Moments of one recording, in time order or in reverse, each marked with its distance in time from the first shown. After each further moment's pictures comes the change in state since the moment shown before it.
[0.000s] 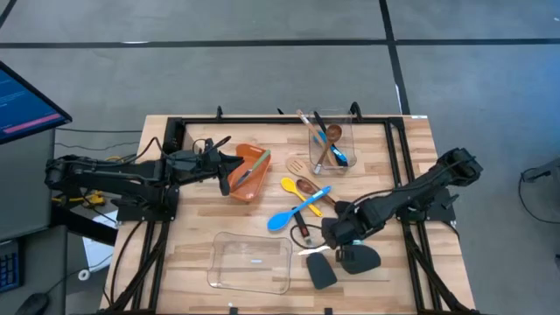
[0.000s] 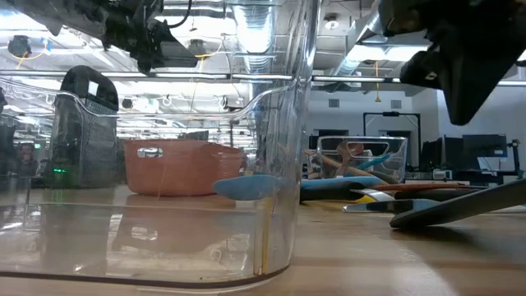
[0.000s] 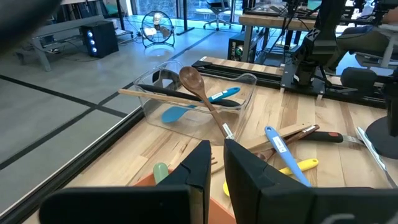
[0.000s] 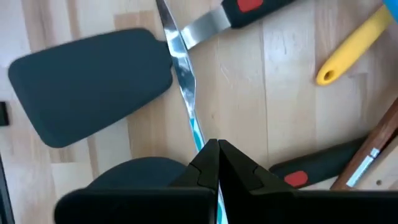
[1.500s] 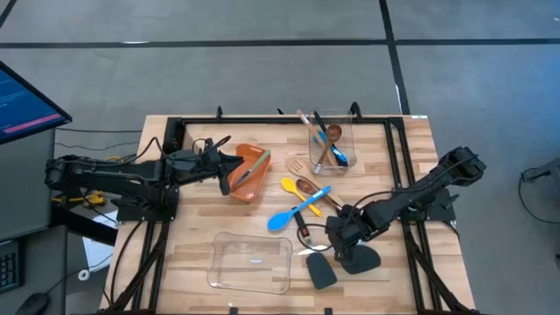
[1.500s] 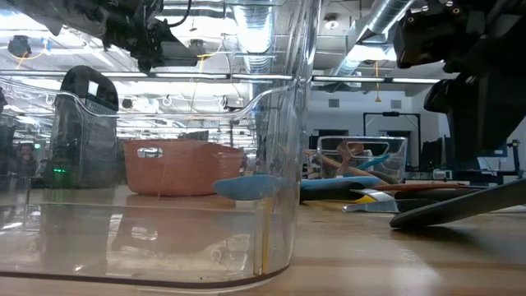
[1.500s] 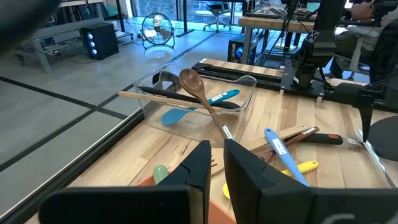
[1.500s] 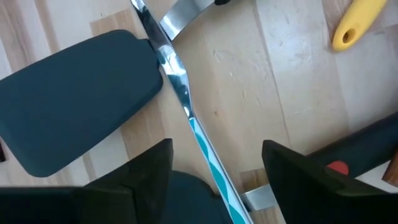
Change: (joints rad) left arm 0.000 0.000 0.000 0.008 0.000 0.003; right arm 0.032 -0.037 -0.168 0.187 0.017 0.219
